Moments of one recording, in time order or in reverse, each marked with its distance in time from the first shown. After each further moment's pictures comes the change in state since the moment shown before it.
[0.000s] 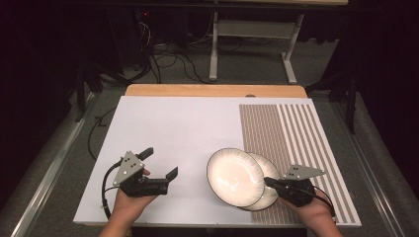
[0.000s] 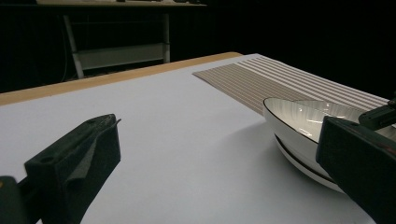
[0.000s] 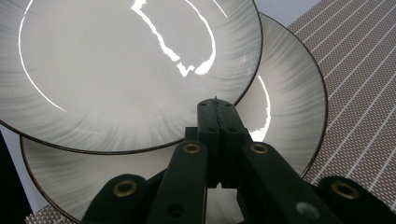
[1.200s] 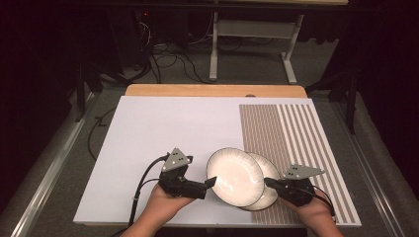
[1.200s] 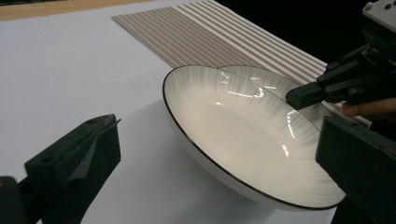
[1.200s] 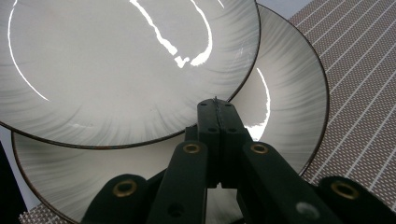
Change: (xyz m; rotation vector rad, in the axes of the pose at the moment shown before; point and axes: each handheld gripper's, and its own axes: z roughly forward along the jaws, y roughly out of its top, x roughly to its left) left arm -0.063 0.023 0.062 0.271 -0.175 -0.068; right arm -0.002 -0.001 0.002 0.017 0.001 0.005
